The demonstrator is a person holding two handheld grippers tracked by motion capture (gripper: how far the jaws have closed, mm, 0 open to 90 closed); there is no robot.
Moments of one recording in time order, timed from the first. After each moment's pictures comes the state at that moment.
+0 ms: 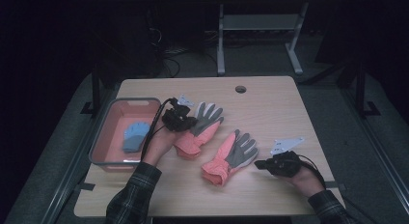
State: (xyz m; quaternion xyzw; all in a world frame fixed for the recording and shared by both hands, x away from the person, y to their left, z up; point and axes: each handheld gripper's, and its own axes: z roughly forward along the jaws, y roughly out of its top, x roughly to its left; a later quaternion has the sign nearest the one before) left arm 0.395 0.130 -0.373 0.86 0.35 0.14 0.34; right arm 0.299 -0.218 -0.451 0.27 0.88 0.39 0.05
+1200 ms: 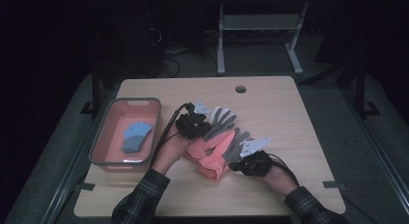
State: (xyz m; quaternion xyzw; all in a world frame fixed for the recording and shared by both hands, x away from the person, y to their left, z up) left arm 0.365 0.085 -0.361 0.88 0.29 0.16 0.34; right arm 0.309 -0.143 -0.458 0.20 0.90 0.39 0.04
